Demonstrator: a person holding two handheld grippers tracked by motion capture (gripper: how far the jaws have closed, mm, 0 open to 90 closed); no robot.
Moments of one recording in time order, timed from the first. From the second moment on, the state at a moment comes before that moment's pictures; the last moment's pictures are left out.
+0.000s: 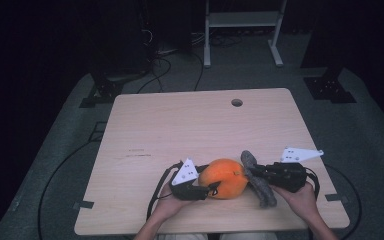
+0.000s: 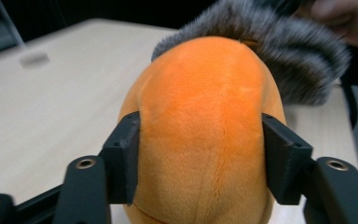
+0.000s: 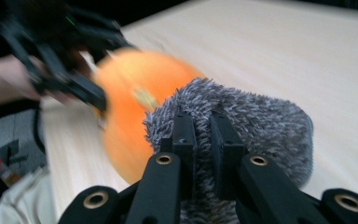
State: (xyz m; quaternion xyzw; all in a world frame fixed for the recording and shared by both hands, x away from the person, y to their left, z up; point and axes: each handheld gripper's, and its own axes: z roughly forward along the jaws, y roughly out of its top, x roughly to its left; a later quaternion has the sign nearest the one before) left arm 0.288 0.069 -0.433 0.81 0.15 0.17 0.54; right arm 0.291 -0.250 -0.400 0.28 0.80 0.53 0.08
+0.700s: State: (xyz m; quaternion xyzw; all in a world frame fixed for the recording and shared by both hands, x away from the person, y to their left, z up) left arm 0.291 0.069 -0.434 0.81 0.16 0.18 0.53; right arm 0.297 -0.239 -0.405 0.27 0.82 0.50 0.10
